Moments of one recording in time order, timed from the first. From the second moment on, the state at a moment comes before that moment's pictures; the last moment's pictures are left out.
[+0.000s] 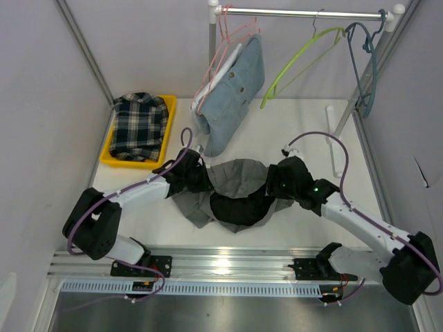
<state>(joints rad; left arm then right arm) -0.57 1.45 0.79 -0.21 0.12 -0.67 0.65 1.13 0.76 -0.47 0.17 0.66</state>
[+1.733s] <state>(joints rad) -0.58 1.42 0.81 -0.26 0.13 -0.65 -0.20 1.70 2.14 -0.54 -0.11 0.32</state>
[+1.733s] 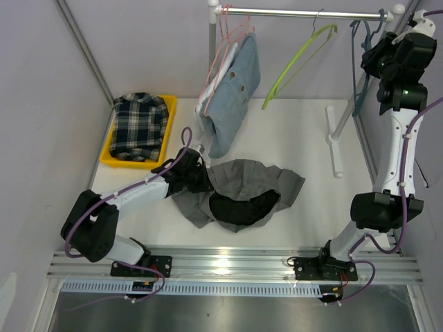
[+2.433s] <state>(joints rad) -0.58 1.42 0.81 -0.26 0.14 -0.65 -0.13 1.69 2.16 -0.54 -0.05 0.26</state>
